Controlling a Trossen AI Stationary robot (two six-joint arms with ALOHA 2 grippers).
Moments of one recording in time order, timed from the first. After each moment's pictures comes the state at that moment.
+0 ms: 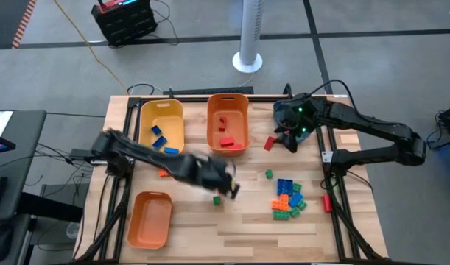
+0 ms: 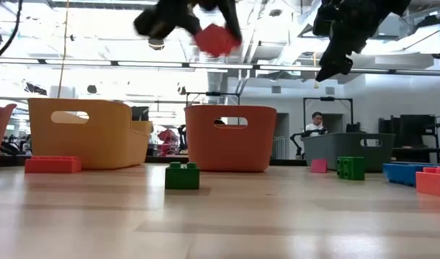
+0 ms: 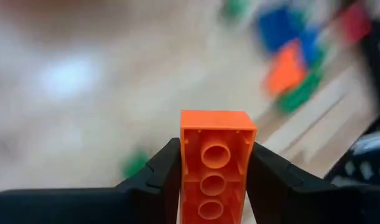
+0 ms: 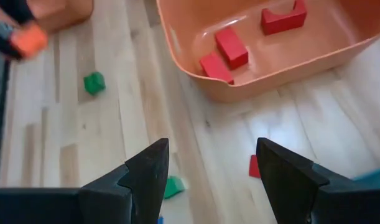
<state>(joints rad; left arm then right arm) -0.26 1.80 1.65 -0.81 -0.29 -1.24 -0.44 1.04 0.96 -0.77 -0.31 0.03</state>
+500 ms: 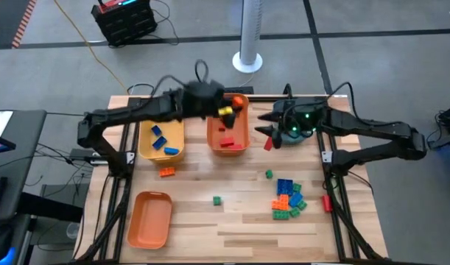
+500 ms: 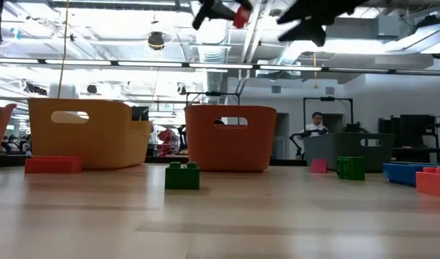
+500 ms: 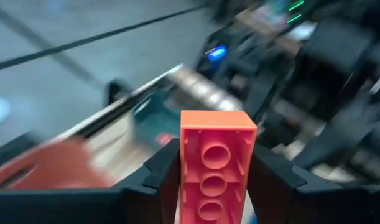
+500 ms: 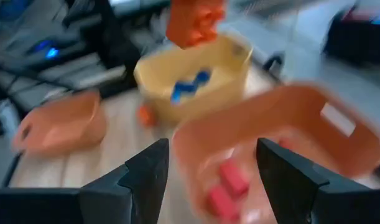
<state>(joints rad) 0.23 1.61 1.65 -0.32 -0.13 -0.43 -0.24 1.05 0.96 -0.25 0.01 0.21</state>
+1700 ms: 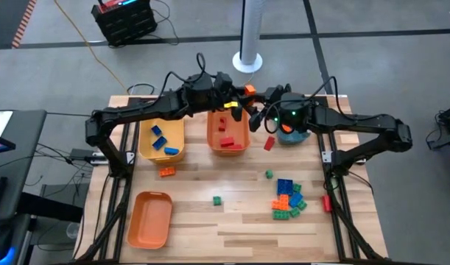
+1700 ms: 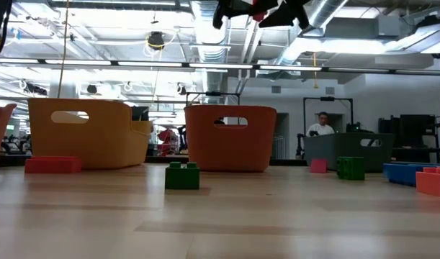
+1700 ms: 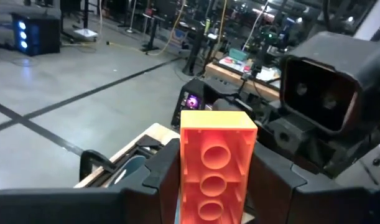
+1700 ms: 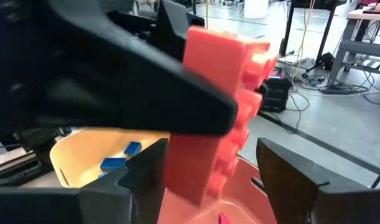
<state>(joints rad) 0.26 1.69 1.65 0.00 -0.09 -0.30 -0.16 1.27 1.18 -0.13 0.45 0.18</state>
